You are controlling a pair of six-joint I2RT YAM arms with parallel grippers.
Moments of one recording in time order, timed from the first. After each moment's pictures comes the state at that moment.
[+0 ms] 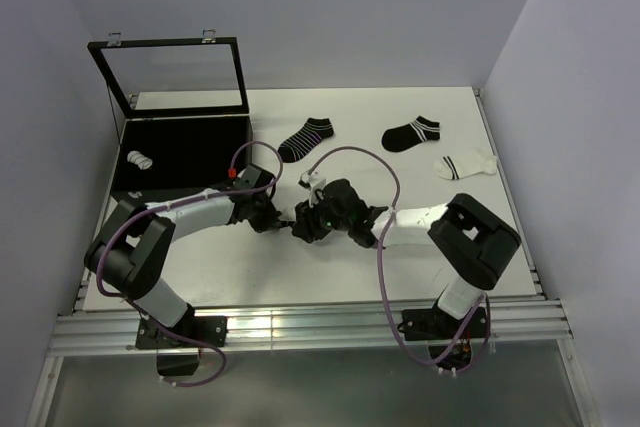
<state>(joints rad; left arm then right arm) -0.58 1.60 0.83 -0.29 0.00 -1.07 0.81 1.66 0.71 0.37 -0.29 0.32</state>
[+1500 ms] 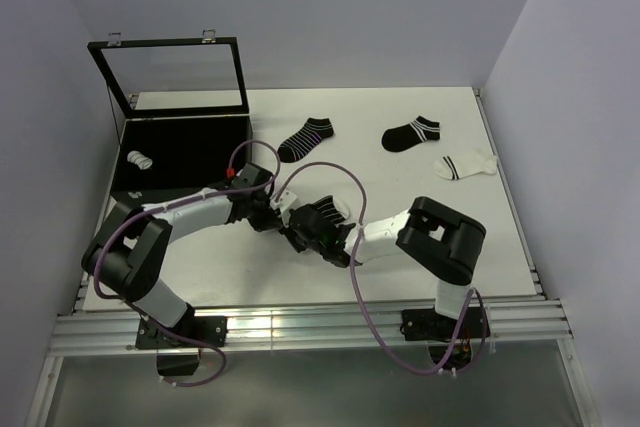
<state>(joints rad) -0.57 1.59 0.84 -0.31 0.02 -1.08 1.07 1.82 0.81 0.39 0.24 0.09</state>
